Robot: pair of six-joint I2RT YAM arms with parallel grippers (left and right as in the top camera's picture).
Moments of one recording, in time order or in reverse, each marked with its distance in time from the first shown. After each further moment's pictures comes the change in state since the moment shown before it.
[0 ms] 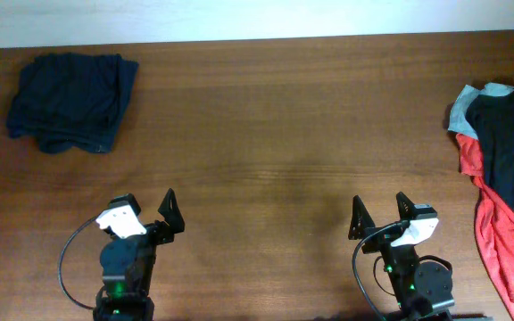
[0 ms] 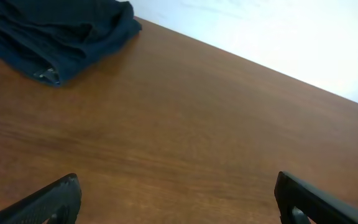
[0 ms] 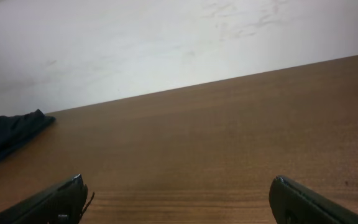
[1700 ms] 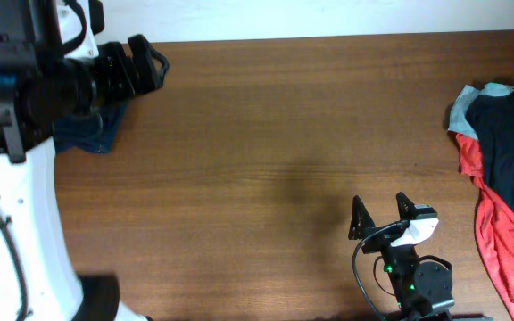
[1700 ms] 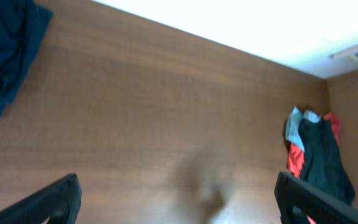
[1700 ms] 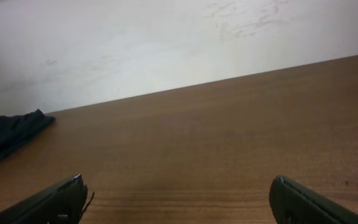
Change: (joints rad) left arm 0.000 1.031 2.409 -1.923 0.338 -0.004; right arm 0.000 0.000 0.000 0.000 0.000 0.000
